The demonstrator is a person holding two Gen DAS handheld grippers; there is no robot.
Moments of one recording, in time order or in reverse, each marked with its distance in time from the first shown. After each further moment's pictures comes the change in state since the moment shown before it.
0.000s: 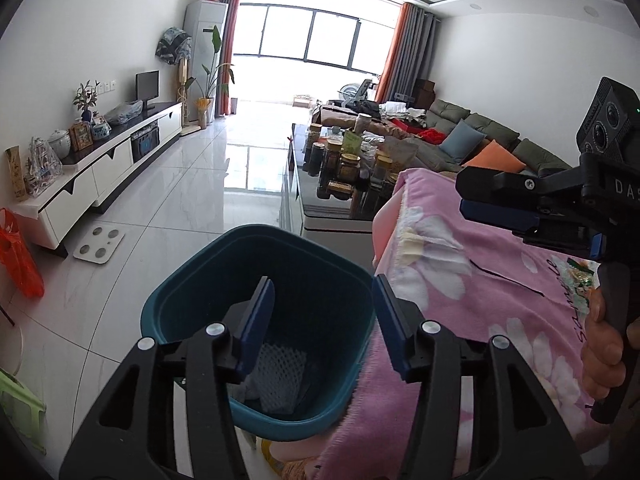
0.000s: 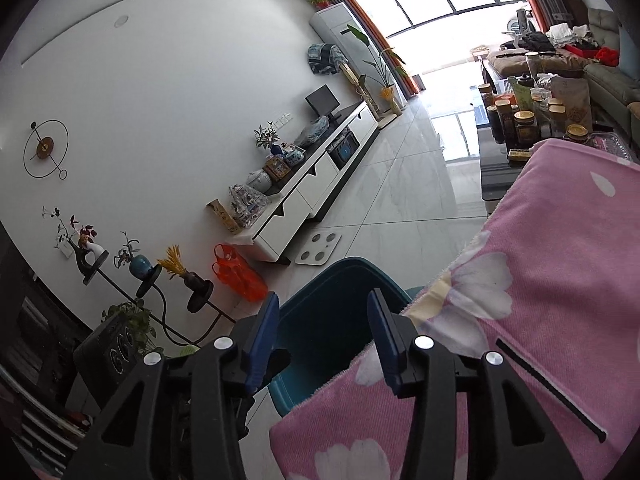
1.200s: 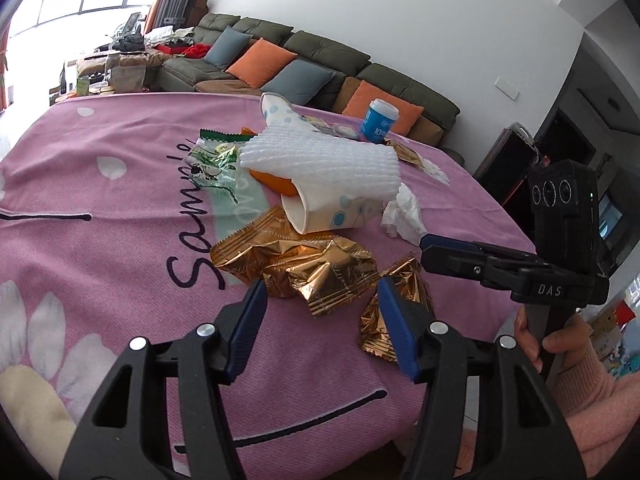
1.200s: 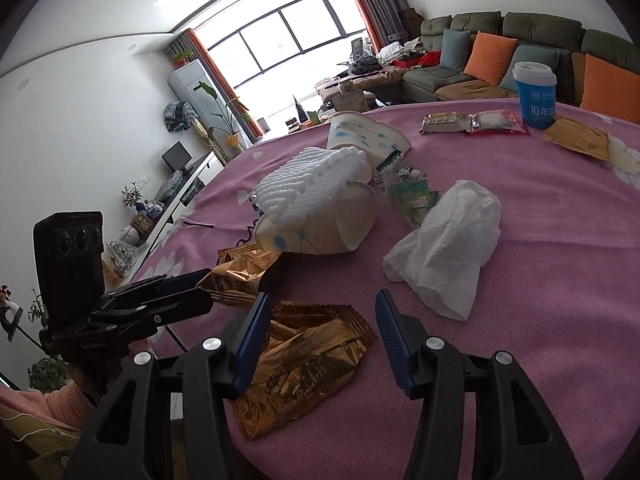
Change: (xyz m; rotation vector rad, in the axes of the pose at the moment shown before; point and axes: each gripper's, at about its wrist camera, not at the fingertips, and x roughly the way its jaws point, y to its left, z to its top) left arm 0.010 -0.315 -0.088 0.311 0.363 -0.738; right arm -0.306 -0.144 -0.201 0.243 -0.156 -0.479
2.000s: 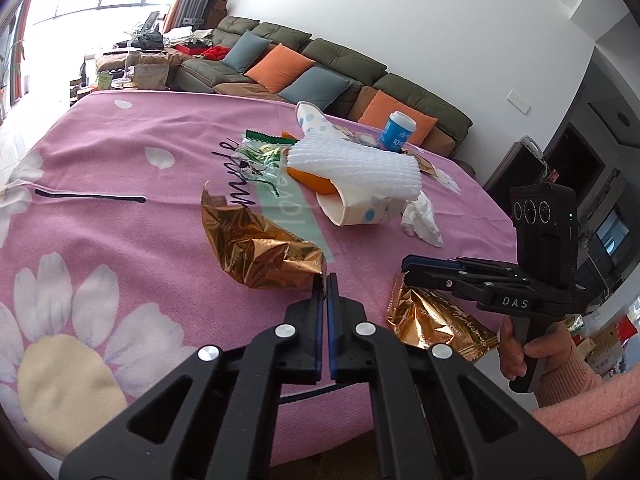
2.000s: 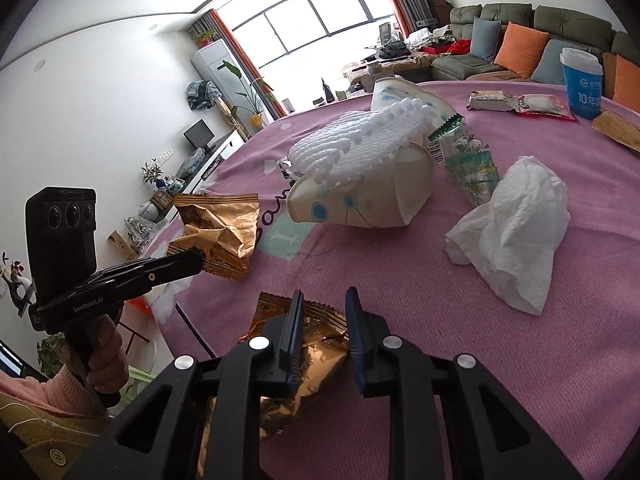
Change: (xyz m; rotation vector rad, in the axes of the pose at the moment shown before) left arm -0.039 0.025 -0.011 -0.031 -0.043 0.052; right arm 0.030 0.020 -0.005 -0.050 0.053 0.076
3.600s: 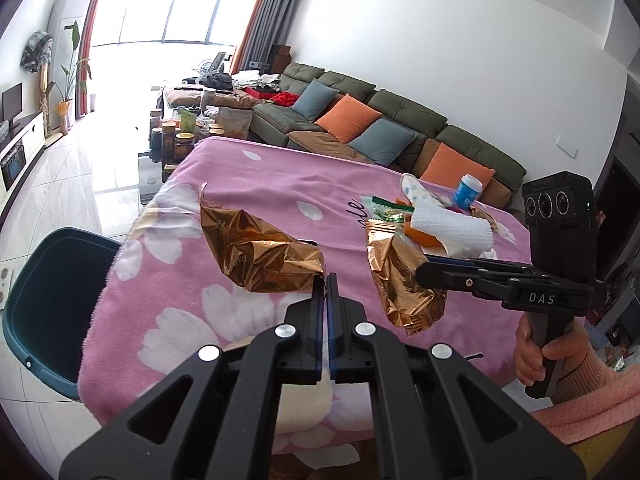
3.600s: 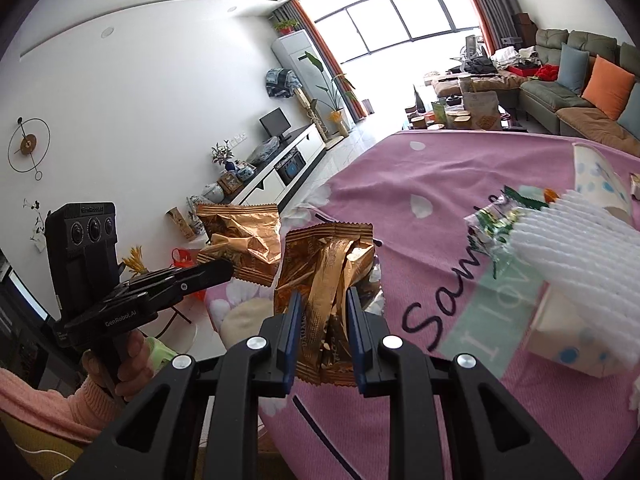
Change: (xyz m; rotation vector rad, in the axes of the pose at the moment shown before) left arm -0.122 0.074 -0.010 -0.062 -0.186 0.239; right arm 0.069 0.111 0.057 -0.186 0.012 0.239
